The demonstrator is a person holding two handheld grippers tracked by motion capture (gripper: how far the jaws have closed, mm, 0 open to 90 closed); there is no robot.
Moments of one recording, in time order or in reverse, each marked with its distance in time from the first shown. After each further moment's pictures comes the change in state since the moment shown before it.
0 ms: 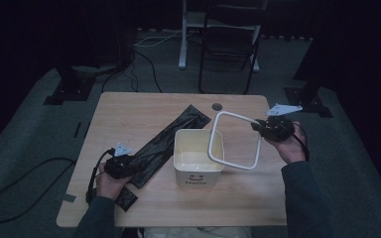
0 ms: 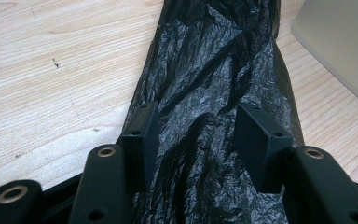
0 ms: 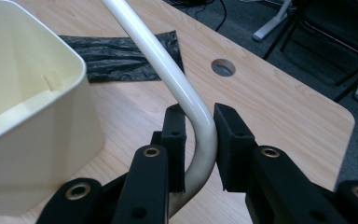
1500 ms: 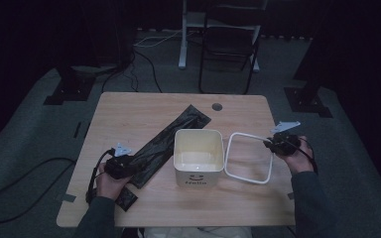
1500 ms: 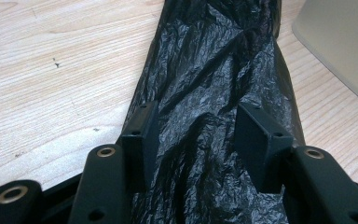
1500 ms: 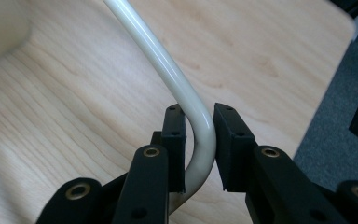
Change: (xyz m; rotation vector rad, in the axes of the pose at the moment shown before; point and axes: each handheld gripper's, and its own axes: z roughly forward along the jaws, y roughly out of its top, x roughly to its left) left arm 0.000 -0.001 0.000 -0.002 0.004 -0.002; right arm -0.028 -0.076 0.028 0.236 -0.070 -0.035
